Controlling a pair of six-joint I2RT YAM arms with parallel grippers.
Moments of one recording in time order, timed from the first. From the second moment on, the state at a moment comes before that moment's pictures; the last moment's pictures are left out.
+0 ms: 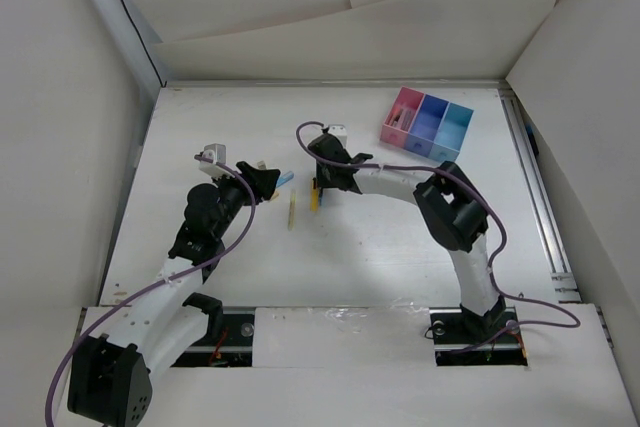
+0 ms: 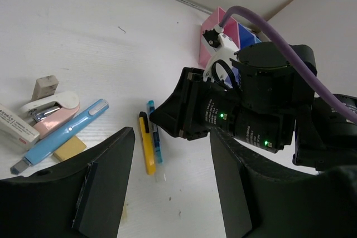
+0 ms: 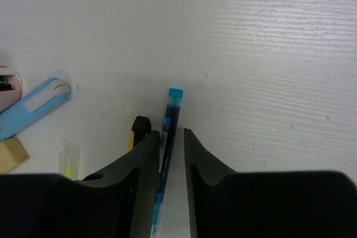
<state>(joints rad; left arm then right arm) -0.31 0.82 0.39 0.34 0.11 -0.63 0.77 2.12 1.50 -0.22 0.33 0.60</state>
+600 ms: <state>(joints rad) -0.31 0.82 0.39 0.34 0.11 -0.63 0.70 2.06 1.47 -0.24 0.35 0.60</state>
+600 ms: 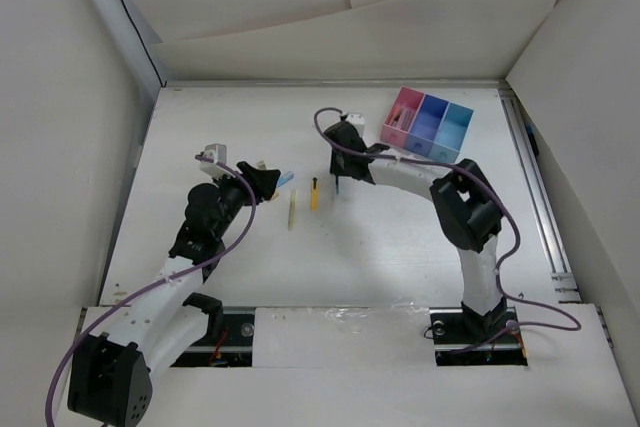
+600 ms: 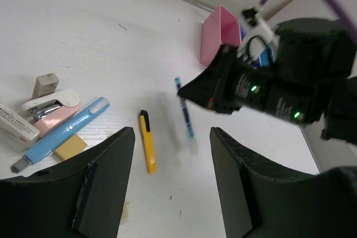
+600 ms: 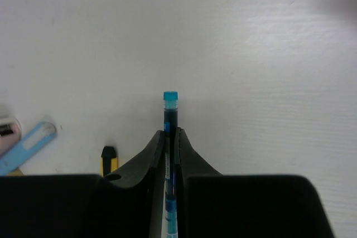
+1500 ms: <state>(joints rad) -0.31 0.93 0.39 0.35 0.14 -0.63 0.18 2.27 2.03 -0.39 0.21 0.59</state>
